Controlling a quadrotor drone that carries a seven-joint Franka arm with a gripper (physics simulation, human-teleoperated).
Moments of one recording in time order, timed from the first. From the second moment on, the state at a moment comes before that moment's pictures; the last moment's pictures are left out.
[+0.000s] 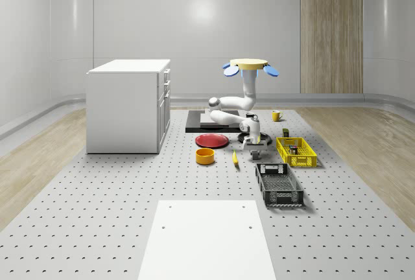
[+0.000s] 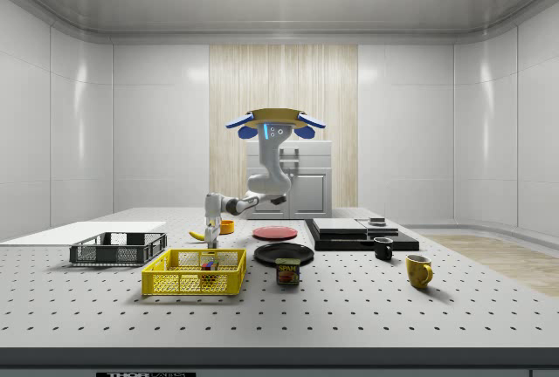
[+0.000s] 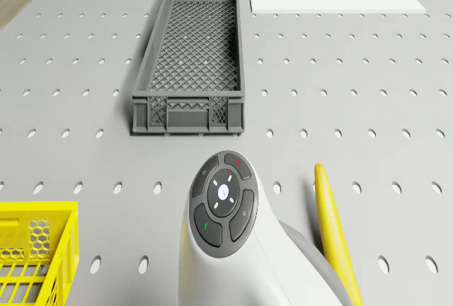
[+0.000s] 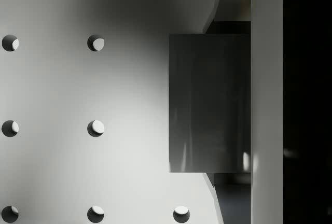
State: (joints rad) arm -1.23 -1.49 1.13 -2.78 -2.01 1.64 1.69
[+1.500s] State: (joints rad) arm -1.21 -1.49 1.25 -2.82 -1.90 1.60 1.69
